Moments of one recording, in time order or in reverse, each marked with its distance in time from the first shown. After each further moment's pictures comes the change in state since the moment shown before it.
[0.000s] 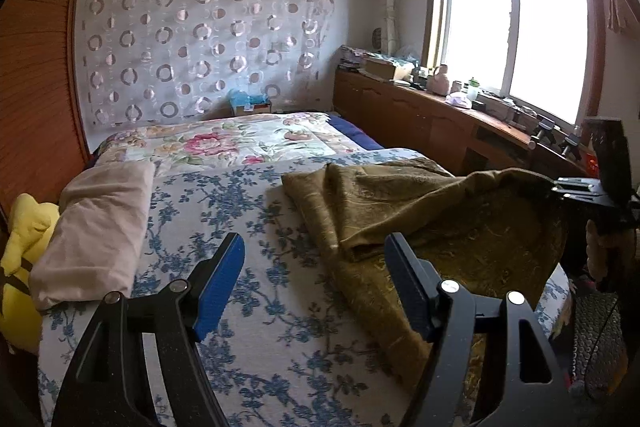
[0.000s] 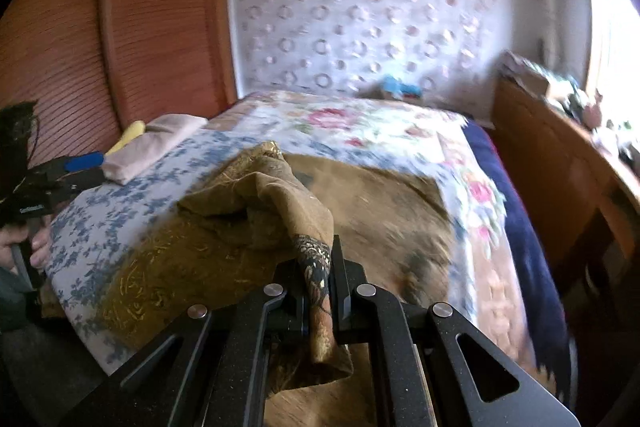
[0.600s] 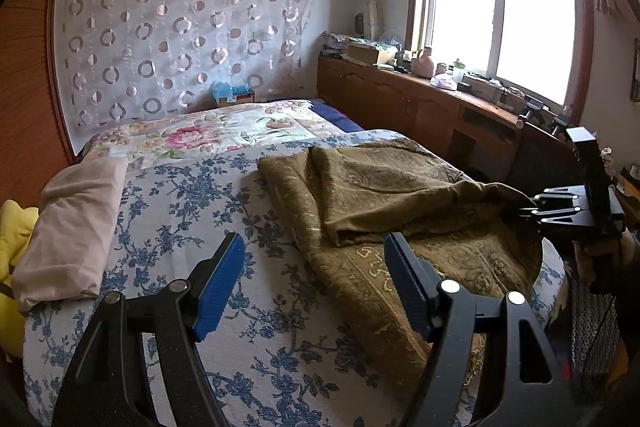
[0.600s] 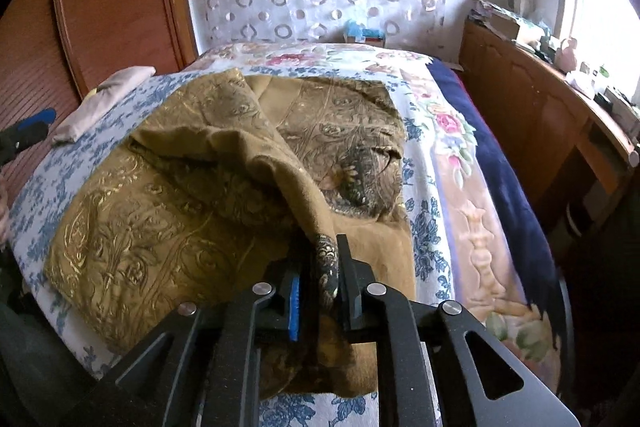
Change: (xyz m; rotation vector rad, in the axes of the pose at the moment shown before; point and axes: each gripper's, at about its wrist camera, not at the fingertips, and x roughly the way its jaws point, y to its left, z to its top) left arm 0.014 -0.030 -0.007 0.045 0.047 -0.032; right arm 0.019 -0.007 -0.012 0.025 0.169 -0.087
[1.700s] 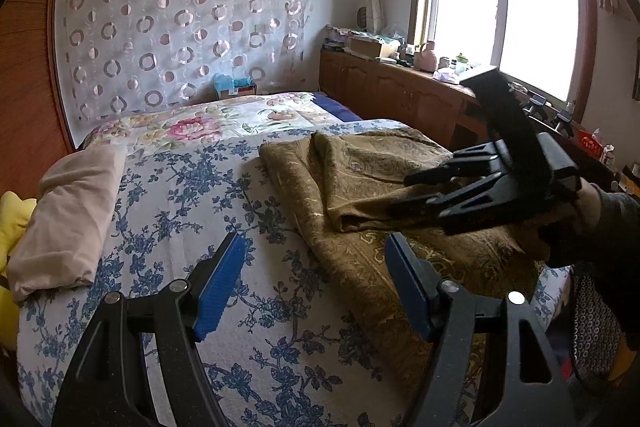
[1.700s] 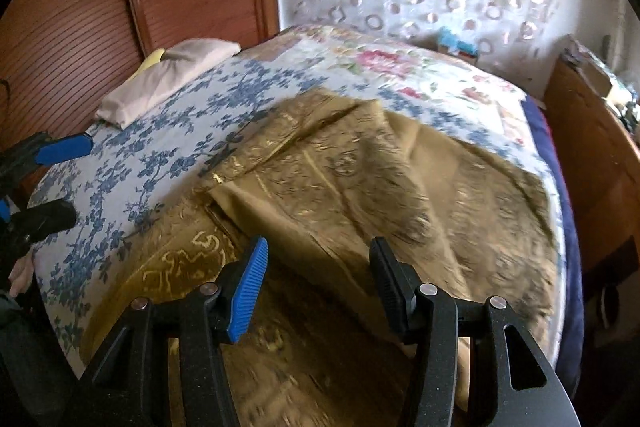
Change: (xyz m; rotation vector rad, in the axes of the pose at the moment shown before) left arm 0.005 -0.003 -0.009 -0.012 0.019 0.006; right arm 0.071 0.080 0.068 -0.244 0.074 0.216
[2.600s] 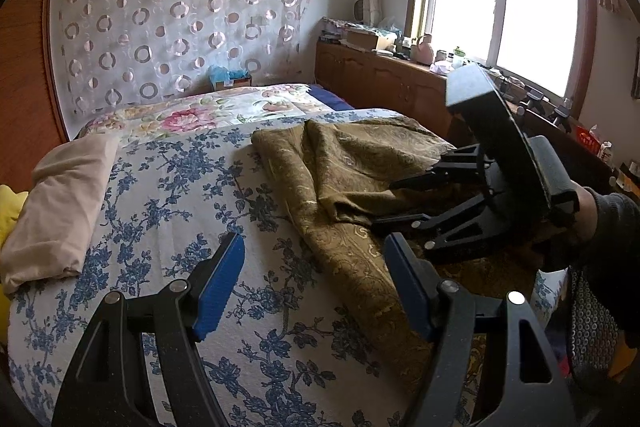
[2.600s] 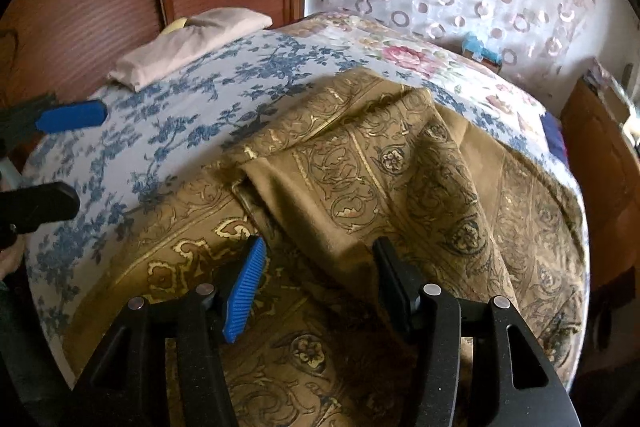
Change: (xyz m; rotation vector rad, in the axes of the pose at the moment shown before) left arm 0.007 -0.002 -0.008 -0.002 0.030 -0.017; right arm 0.024 0.028 -0.001 -0.124 0.028 -0.019
